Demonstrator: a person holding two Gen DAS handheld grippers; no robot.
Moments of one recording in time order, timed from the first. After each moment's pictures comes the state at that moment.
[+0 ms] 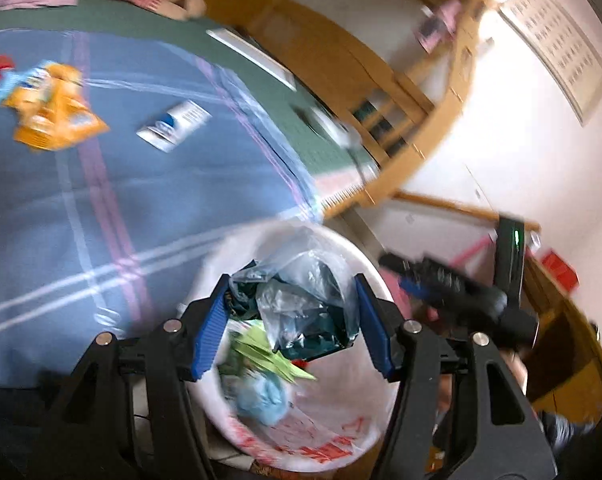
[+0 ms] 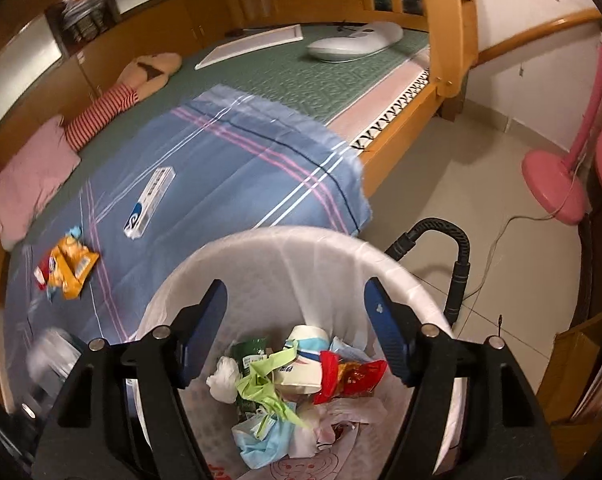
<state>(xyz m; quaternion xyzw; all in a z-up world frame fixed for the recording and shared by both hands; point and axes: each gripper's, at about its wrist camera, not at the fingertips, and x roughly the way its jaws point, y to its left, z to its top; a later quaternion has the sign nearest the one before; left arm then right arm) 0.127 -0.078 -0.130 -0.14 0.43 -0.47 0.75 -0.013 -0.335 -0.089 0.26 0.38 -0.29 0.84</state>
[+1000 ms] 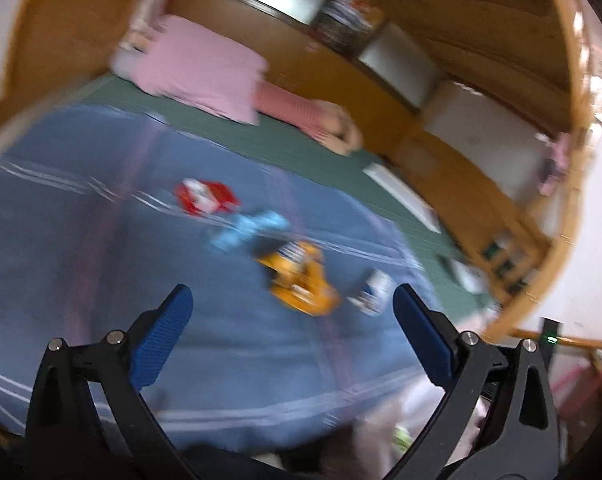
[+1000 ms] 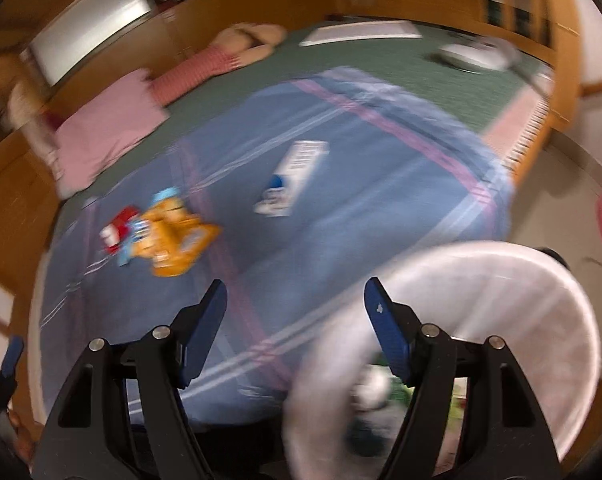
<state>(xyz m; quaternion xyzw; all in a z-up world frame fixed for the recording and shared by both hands) 0.192 0.134 -0.047 -0.20 0.32 -0.15 0.91 0.130 -0.194 -0.070 0.21 0.41 -0.11 0.88</state>
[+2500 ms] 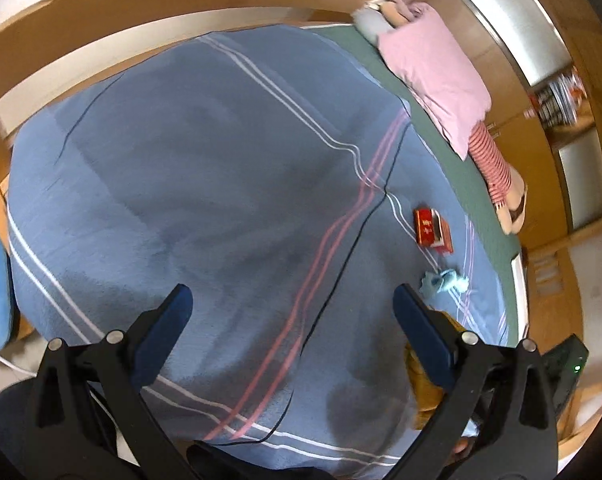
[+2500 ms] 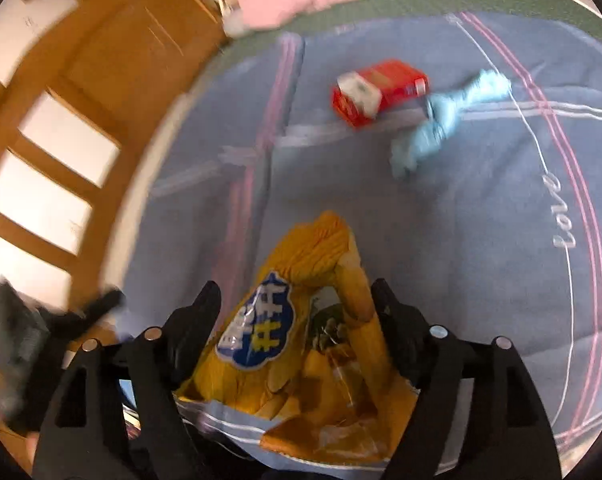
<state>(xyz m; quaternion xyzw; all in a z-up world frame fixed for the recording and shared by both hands) 0.220 0.296 -0.145 -0.39 0.42 0.13 0.81 0.300 0.015 -0.111 0.16 0.50 0.20 0.83</state>
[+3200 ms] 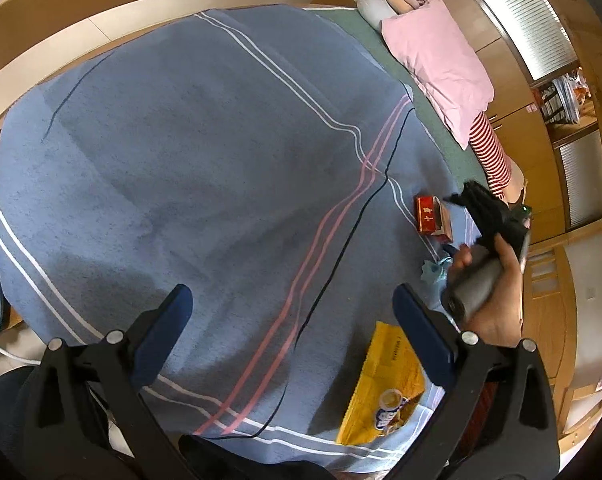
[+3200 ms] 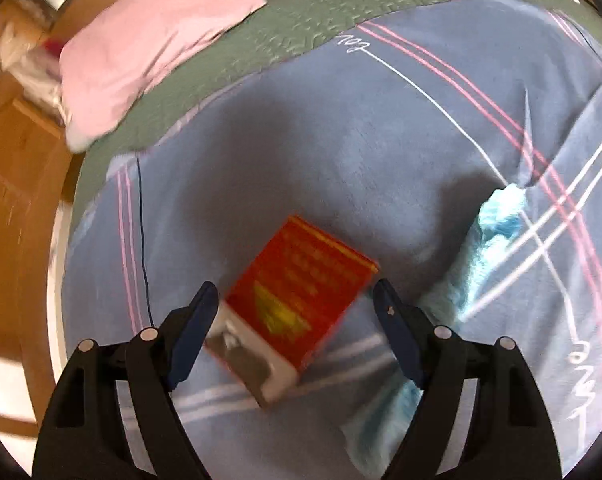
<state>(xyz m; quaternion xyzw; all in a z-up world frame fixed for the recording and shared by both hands) 0.231 0.288 -0.156 -0.40 0.45 0.11 0.79 0.509 0.005 -0.174 0.26 0.51 -0.05 0.82</state>
